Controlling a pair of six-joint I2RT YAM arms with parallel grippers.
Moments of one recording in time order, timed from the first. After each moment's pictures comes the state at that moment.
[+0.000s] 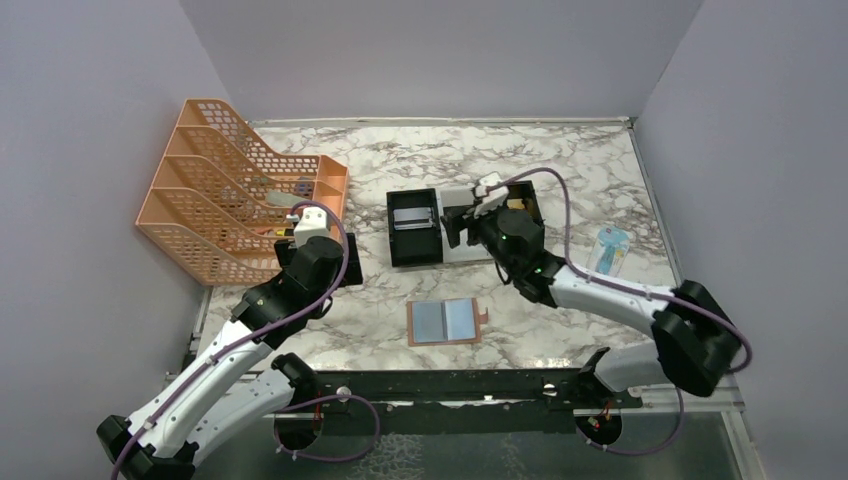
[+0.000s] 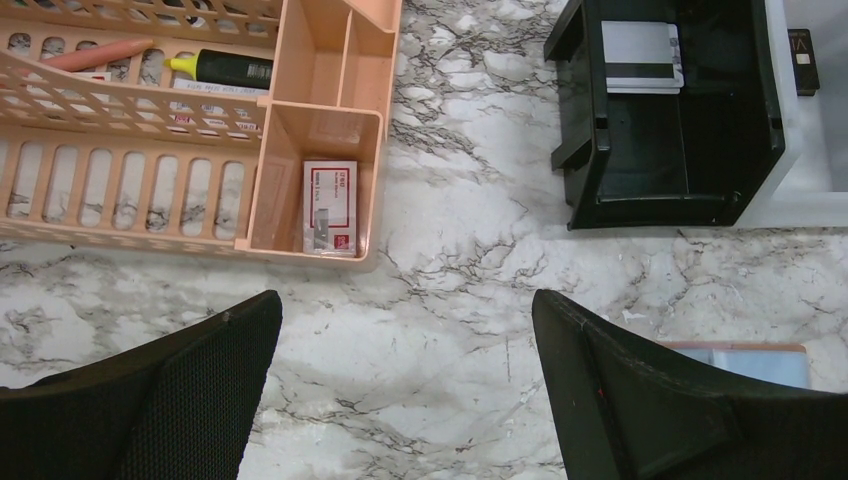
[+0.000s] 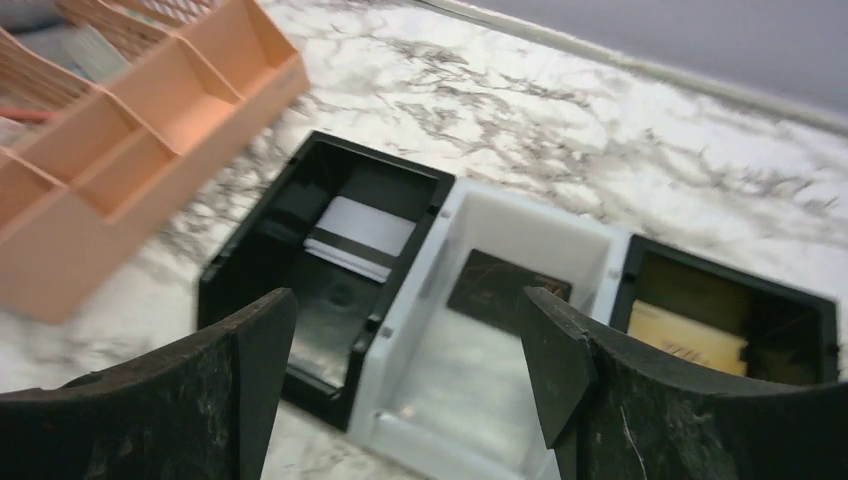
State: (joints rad) left arm -0.68 0.71 0.75 -0.72 -0.57 -0.51; right arm 0.79 1.43 0.74 0.55 0.27 -0.07
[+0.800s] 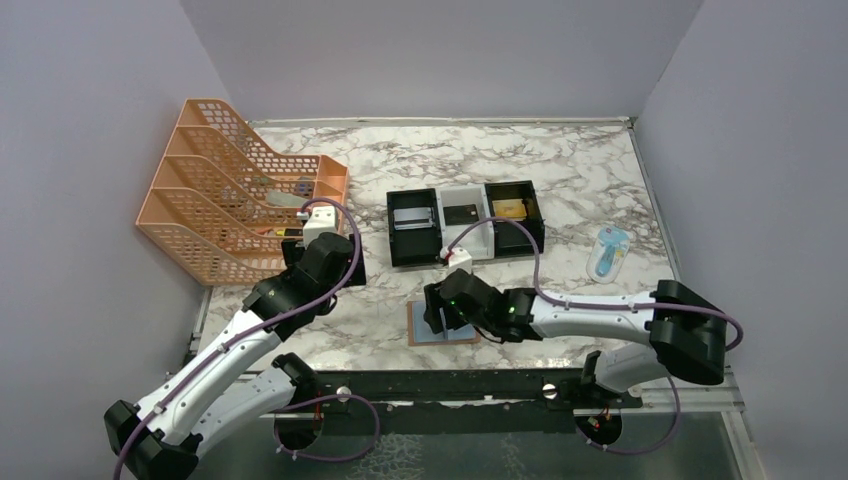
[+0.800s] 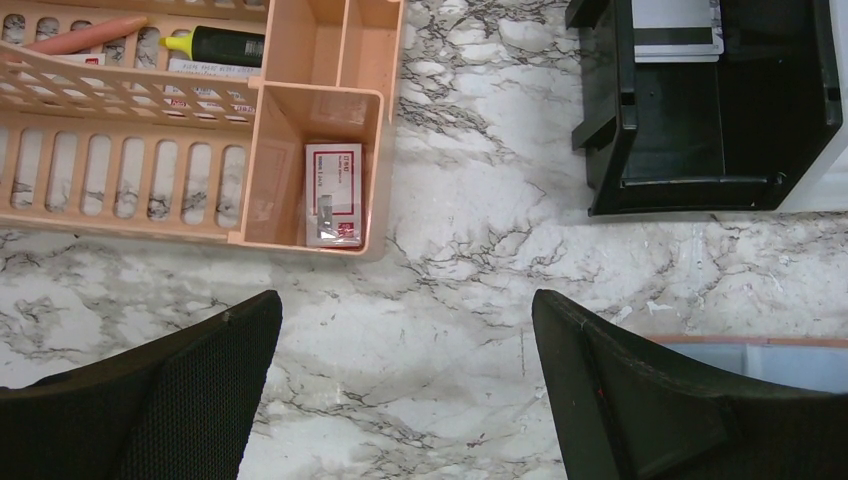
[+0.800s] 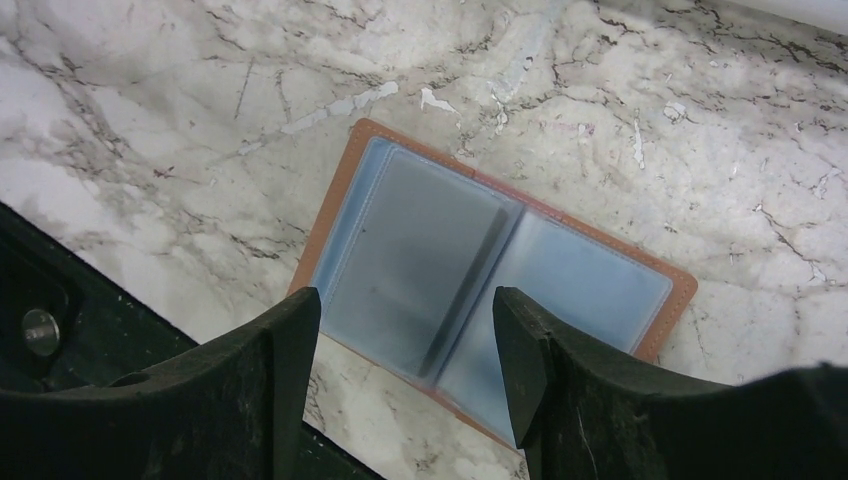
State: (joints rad) left arm -0.67 0.78 0.75 -0.73 -0.57 -0.51; right arm 1.16 1.38 0.70 -0.08 0.28 0.63
